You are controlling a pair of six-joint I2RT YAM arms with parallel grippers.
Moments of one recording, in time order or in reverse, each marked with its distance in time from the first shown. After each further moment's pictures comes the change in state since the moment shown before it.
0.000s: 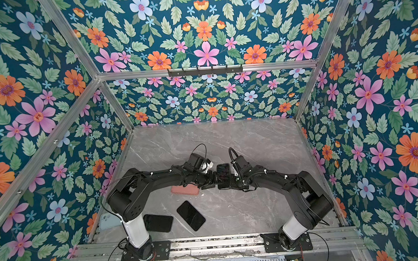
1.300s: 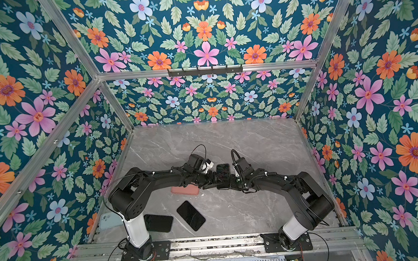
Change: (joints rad) left arm 0.003 0.014 -0.024 0.083 0.039 -0.026; right arm -0.005 0.006 -0.072 0.140 -0.023 0.060
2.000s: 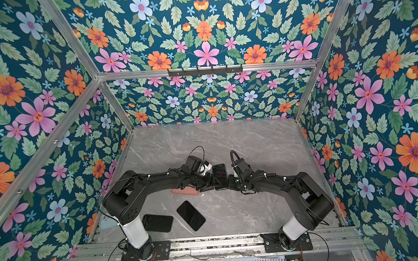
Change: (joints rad) left arm 0.019 -0.074 -0.048 -0.060 -0.011 0.027; right arm 0.023 -0.024 -0.008 0.010 0.028 0.014
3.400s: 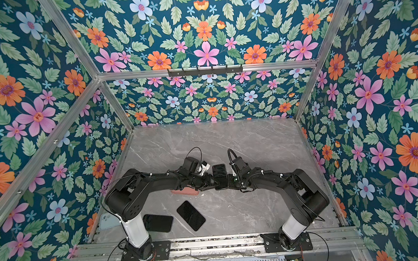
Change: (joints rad) left arm 0.014 0.054 -0.058 0.176 0.047 -0.036; right arm 0.002 0.078 0.047 -0.008 -0.008 -0.045
